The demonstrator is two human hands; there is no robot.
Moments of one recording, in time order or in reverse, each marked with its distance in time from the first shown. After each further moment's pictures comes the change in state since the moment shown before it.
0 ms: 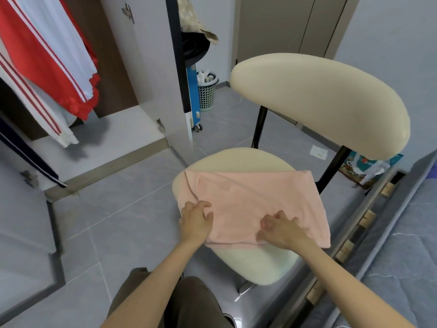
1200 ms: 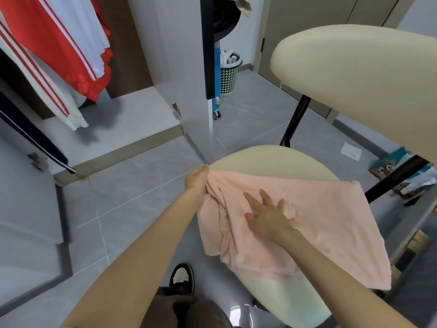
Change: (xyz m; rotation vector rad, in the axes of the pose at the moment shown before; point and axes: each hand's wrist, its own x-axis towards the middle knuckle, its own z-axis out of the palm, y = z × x) left_hand 0.153 -0.011 -0.034 -1.031 0.115 -0.520; right_hand 0.091 -0.108 -0.003 0.012 0.012 -0.132
